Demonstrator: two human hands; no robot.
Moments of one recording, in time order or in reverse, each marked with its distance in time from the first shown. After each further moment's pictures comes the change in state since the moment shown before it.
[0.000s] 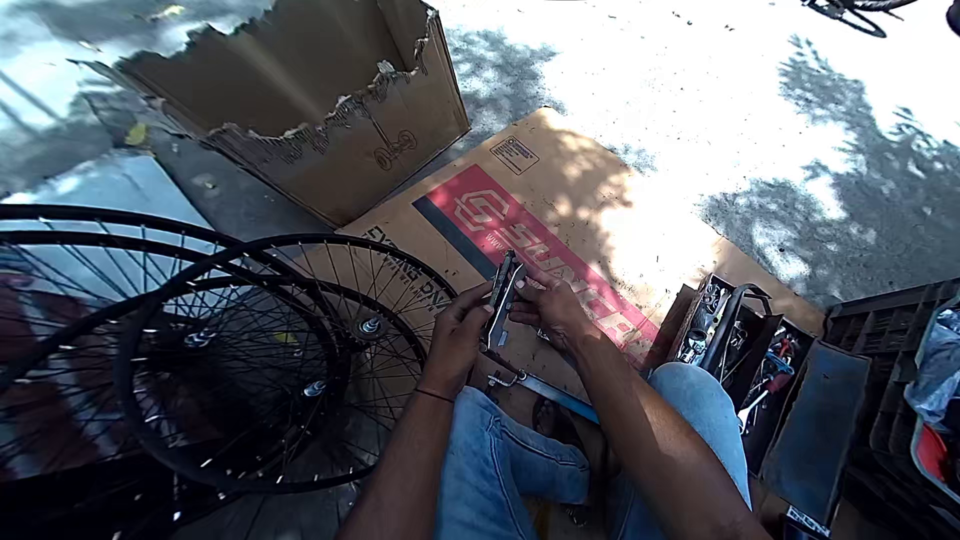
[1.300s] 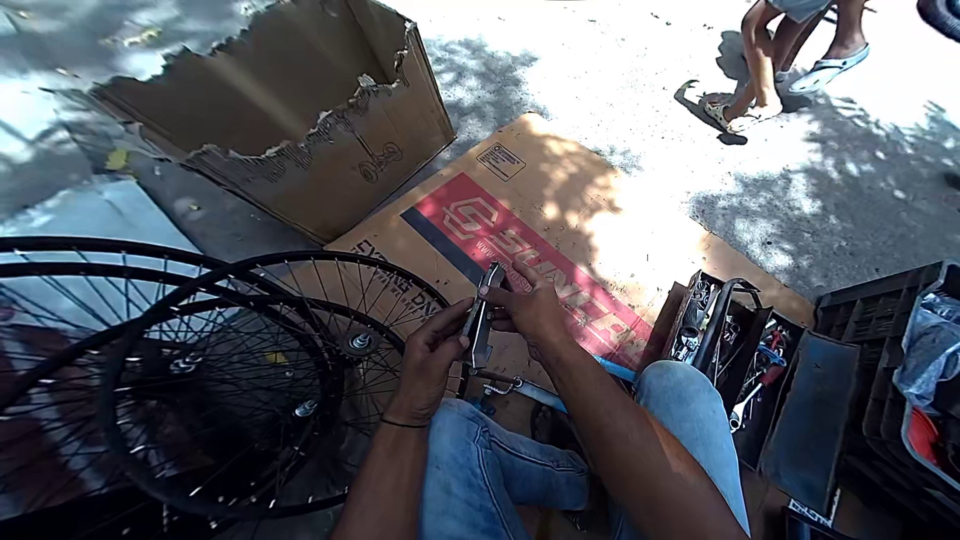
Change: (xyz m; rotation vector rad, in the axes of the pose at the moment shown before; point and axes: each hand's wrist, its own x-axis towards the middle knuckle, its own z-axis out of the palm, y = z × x) left_hand -0.012 -0.006 -0.024 -0.064 -0.149 0.129; right_hand -0.024 -0.012 0.030 -0.128 0.144 -0.104
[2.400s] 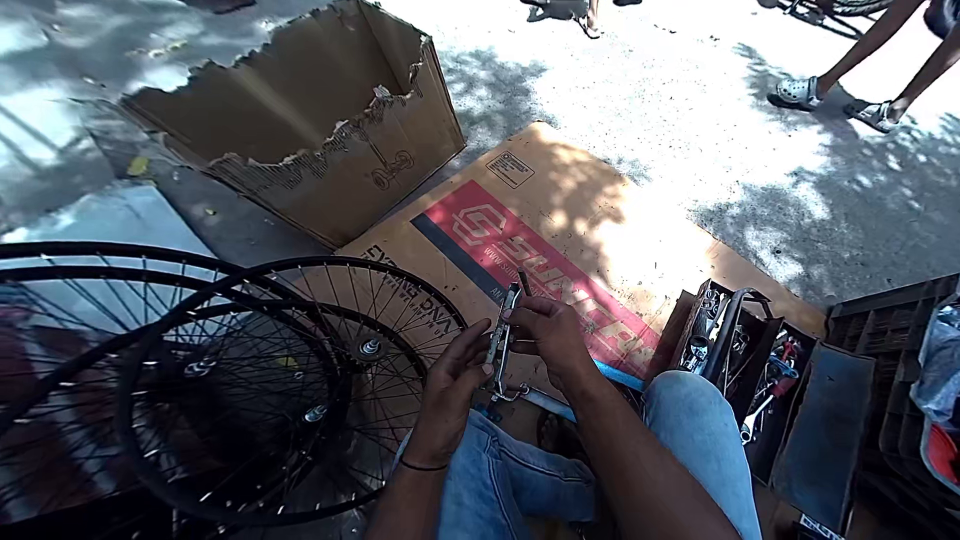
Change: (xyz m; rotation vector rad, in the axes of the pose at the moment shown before) left_hand -0.025 0.002 0.013 -0.125 -0.002 -0.058; right_hand -0.025 0.004 -0.009 0.033 -0.050 -0.026
